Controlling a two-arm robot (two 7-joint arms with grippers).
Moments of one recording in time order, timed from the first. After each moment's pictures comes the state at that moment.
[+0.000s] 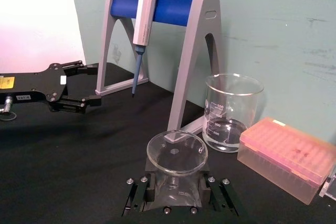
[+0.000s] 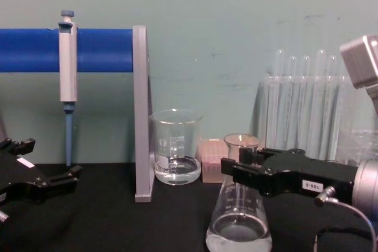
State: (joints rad) left arm -0.20 0.60 0.45 -1.41 -0.25 -0.12 0.03; right arm 0.40 0.34 -0.48 -1.23 0.39 -0.04 0.56
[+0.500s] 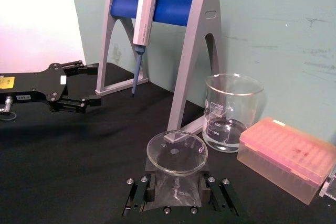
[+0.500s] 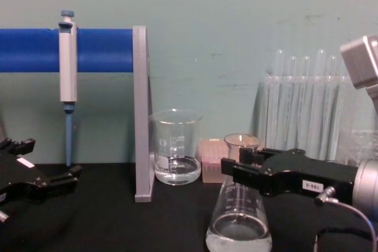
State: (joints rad) left arm -0.20 0.60 0.45 -1.41 -0.25 -0.12 0.03; right arm 0.40 0.34 -0.48 -1.23 0.39 -0.04 0.56
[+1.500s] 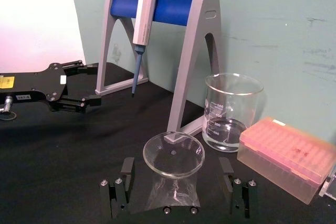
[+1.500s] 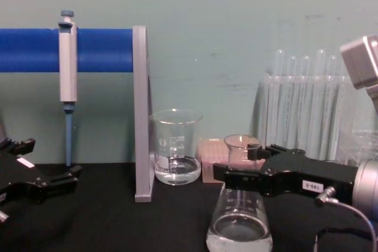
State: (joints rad) left arm -0.20 0.60 0.45 -1.41 -0.25 -0.12 0.03; right arm 0.40 0.34 -0.48 -1.23 0.39 -0.04 0.56
